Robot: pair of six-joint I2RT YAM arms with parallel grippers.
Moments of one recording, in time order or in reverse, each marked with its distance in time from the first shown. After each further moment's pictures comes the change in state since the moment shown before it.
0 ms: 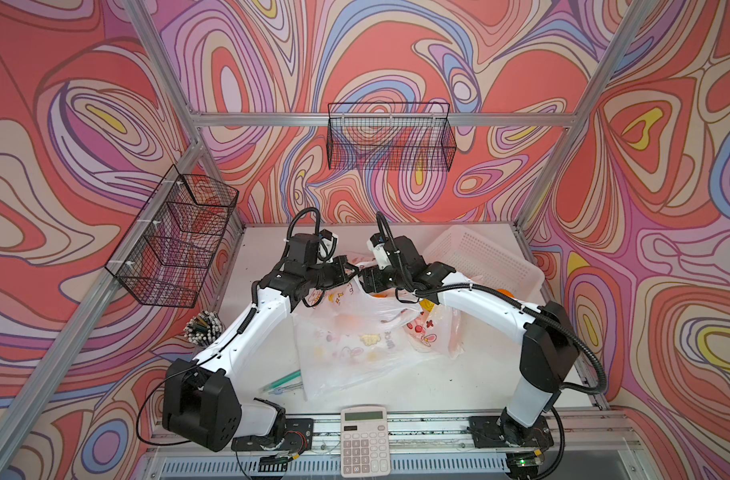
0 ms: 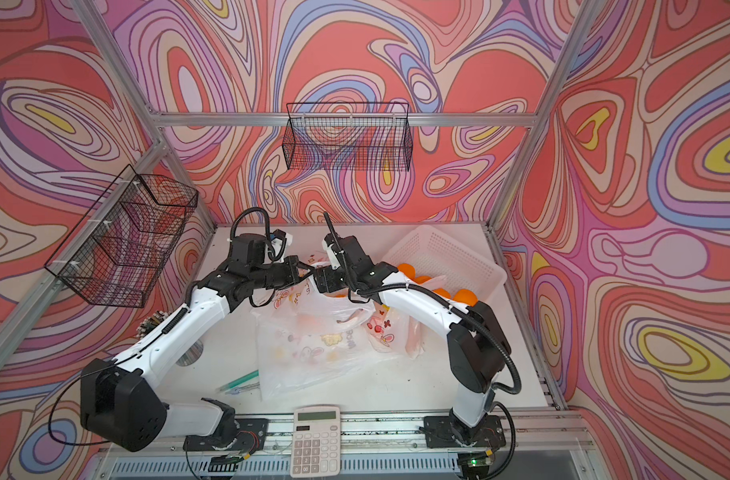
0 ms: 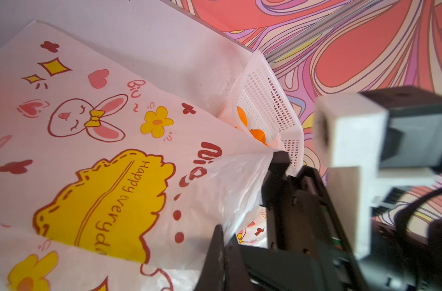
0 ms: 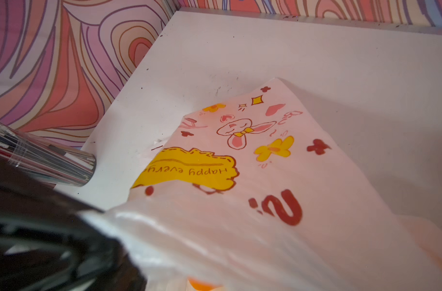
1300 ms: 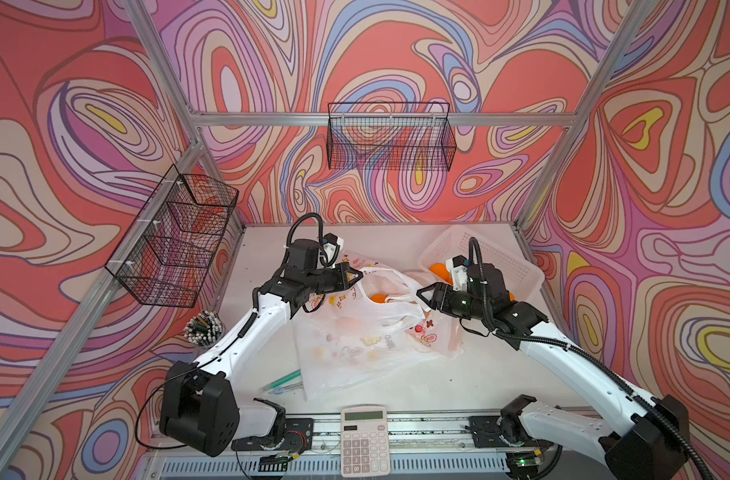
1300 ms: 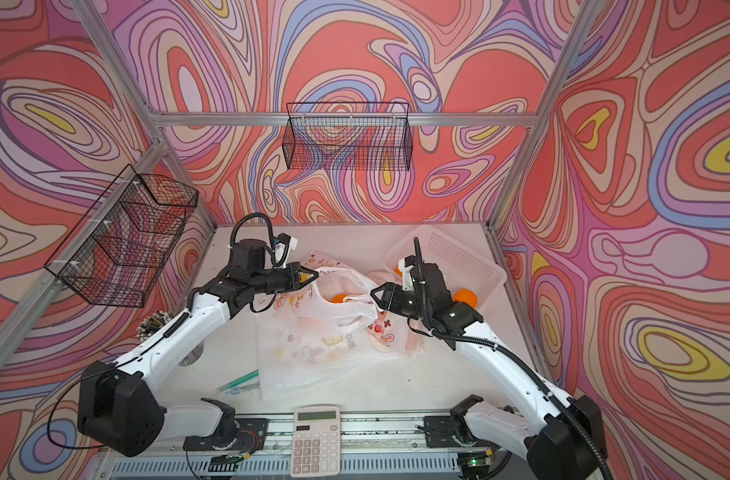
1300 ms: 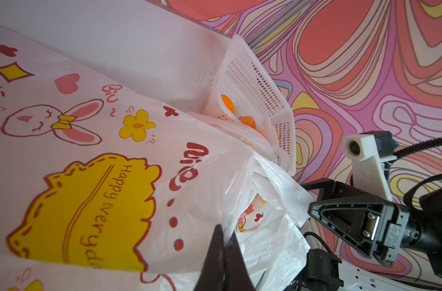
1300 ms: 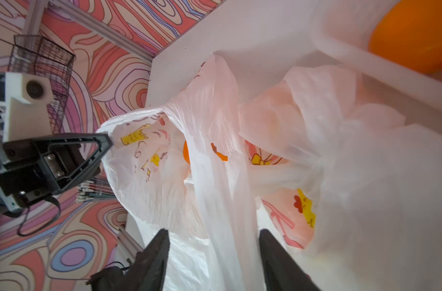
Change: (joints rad) left arm -0.002 -0.027 -0.073 0.082 0.082 0.082; right arm -0.257 -0.613 -0.578 0.013 -0.194 0.410
